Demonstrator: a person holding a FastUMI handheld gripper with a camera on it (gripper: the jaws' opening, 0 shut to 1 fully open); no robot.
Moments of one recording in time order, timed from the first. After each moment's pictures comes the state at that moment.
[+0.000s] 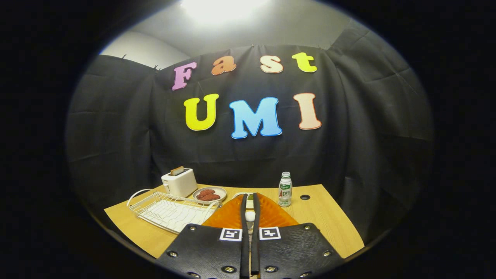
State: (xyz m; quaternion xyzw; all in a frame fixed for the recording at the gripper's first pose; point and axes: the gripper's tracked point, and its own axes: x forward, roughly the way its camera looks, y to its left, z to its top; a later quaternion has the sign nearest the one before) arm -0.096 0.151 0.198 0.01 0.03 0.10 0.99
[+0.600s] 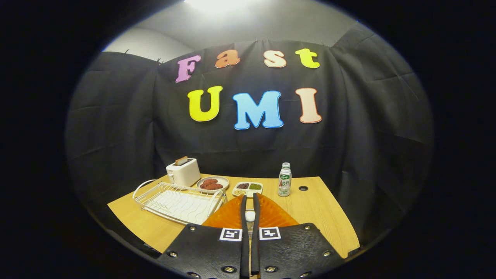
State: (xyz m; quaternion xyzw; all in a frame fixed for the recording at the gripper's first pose) arm -0.135 0.162 0.182 0.00 0.08 0.11 0.99
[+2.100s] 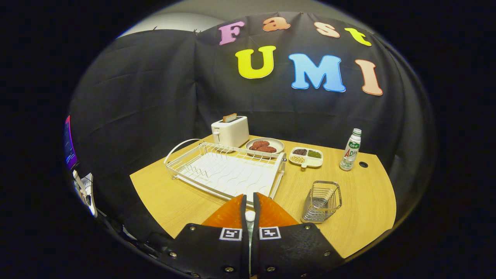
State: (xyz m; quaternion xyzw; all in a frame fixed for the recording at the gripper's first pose) arm -0.122 0.315 0.068 -0.05 0.20 0.27 0.94
